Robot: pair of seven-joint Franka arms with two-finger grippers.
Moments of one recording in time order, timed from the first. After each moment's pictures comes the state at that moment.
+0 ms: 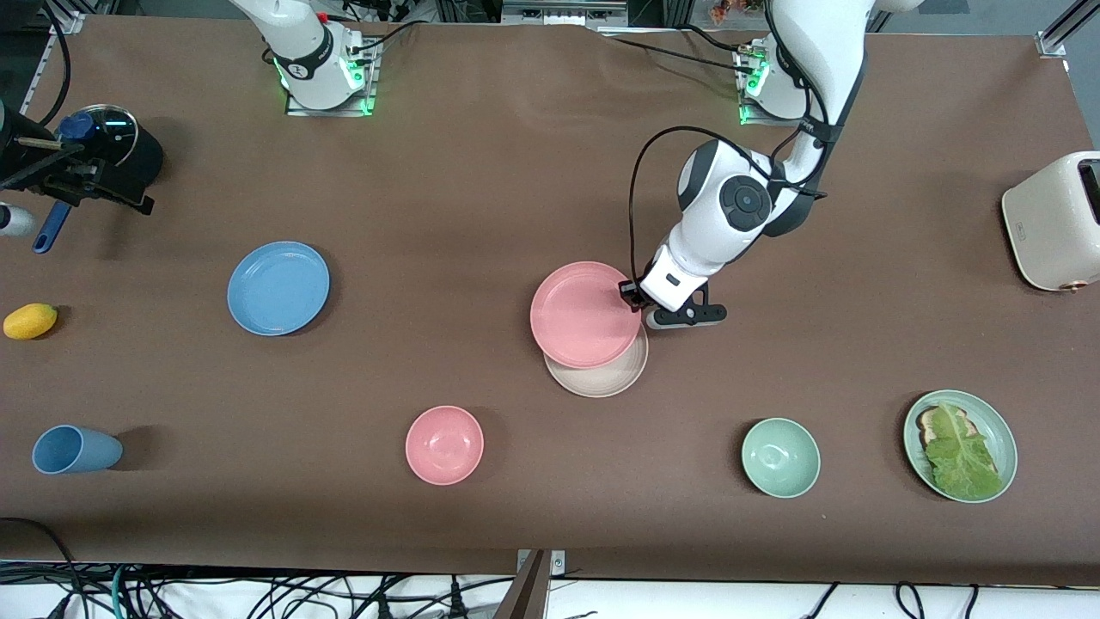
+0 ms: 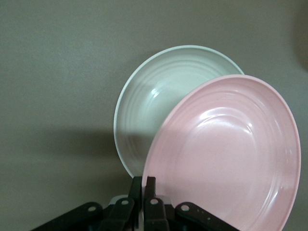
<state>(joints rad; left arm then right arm) -0.59 0.44 0.05 -1.98 -0.41 2.57 -0.41 0.03 0.02 -0.05 -1.60 0.01 1.54 0.09</state>
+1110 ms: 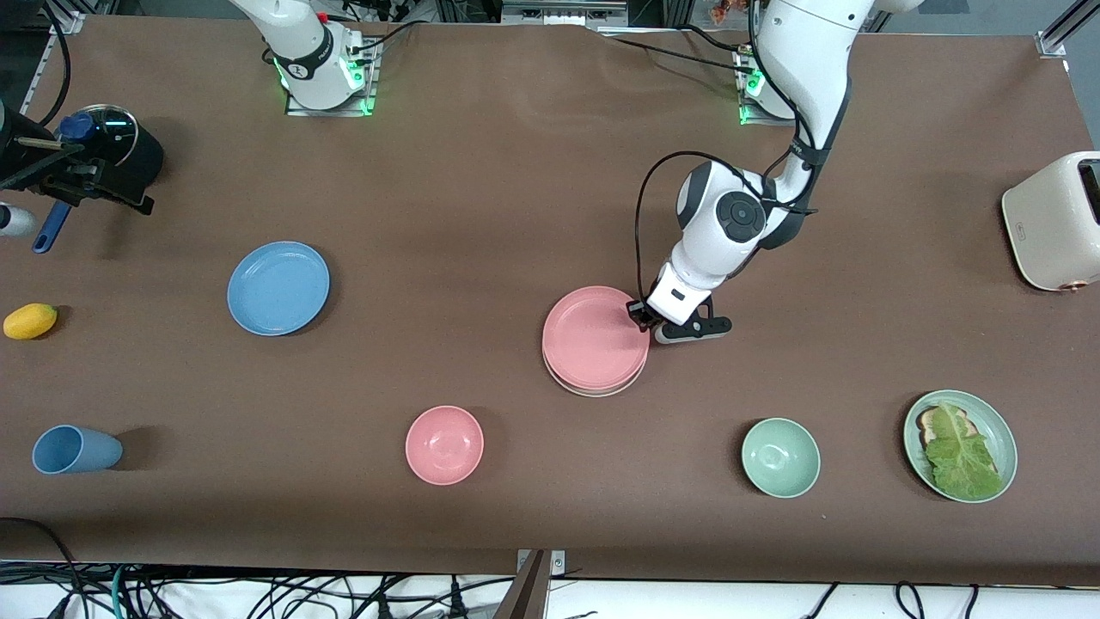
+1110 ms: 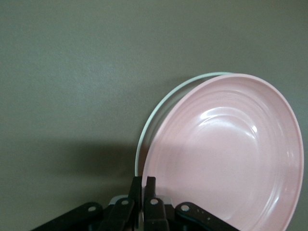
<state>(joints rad) -0.59 0.53 0.07 -1.97 -0.41 2.71 -0.41 0.03 0.02 -0.05 -1.60 0.01 1.54 0.09</state>
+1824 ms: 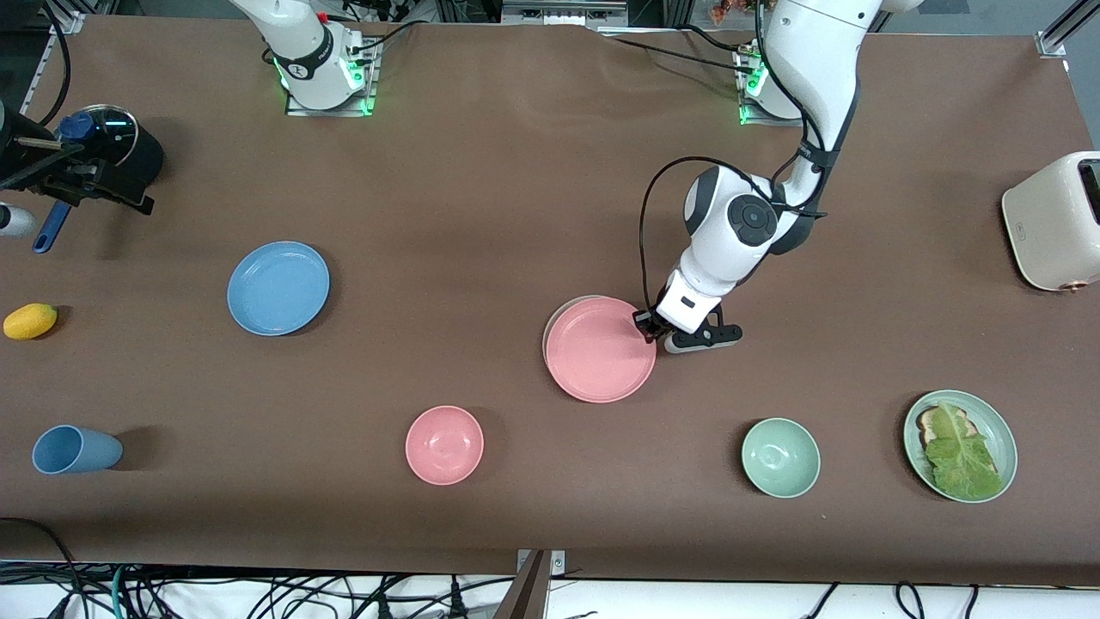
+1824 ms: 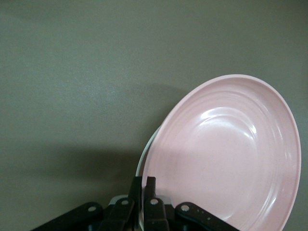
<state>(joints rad) -0.58 0.53 0.08 -1.94 -0.41 2.71 -0.41 0.03 0.02 -0.05 -1.60 0.01 1.54 0.09</state>
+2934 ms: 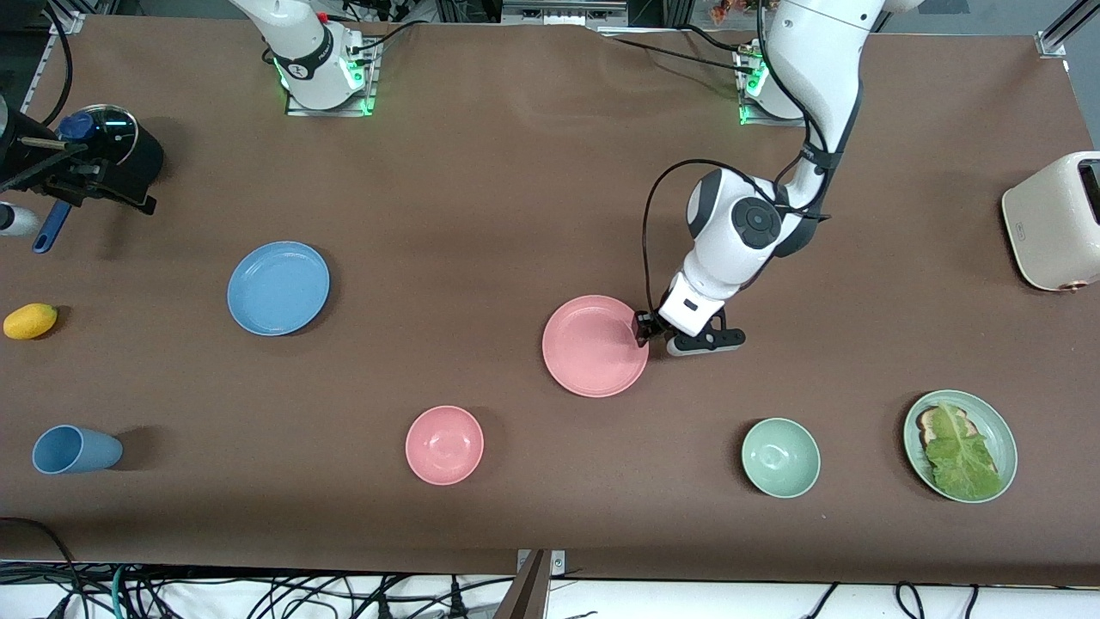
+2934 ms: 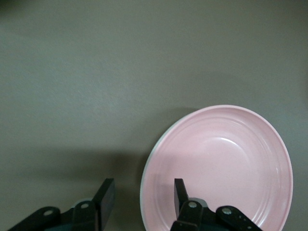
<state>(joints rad) -0.56 0.53 0.09 -1.92 -0.41 2.68 -0.33 0.03 0.02 -0.05 -1.60 0.01 1.54 0.09</state>
